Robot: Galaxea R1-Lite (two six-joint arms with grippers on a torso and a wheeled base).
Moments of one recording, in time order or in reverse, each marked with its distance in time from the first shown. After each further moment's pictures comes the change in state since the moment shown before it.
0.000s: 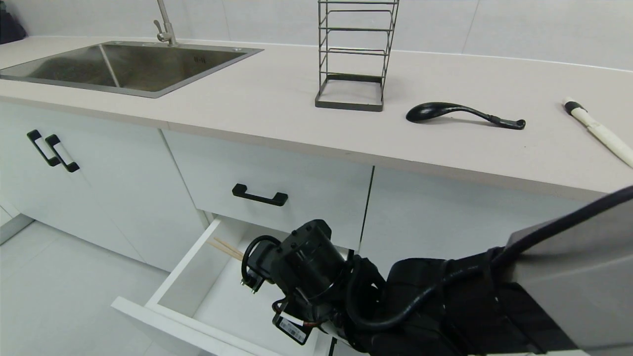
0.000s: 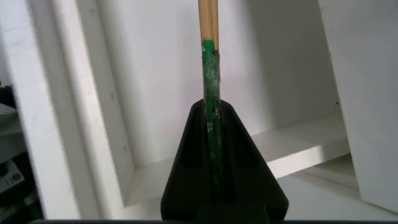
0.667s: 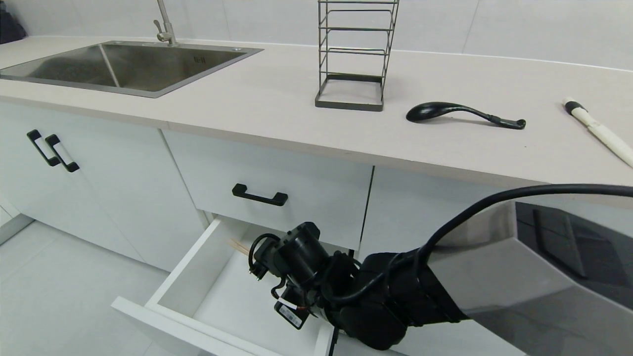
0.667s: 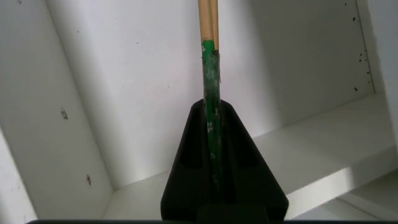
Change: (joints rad) left arm 0.000 0.000 0.000 0.000 0.000 0.000; right arm -0.055 0.163 -0.116 0.011 0.000 0.026
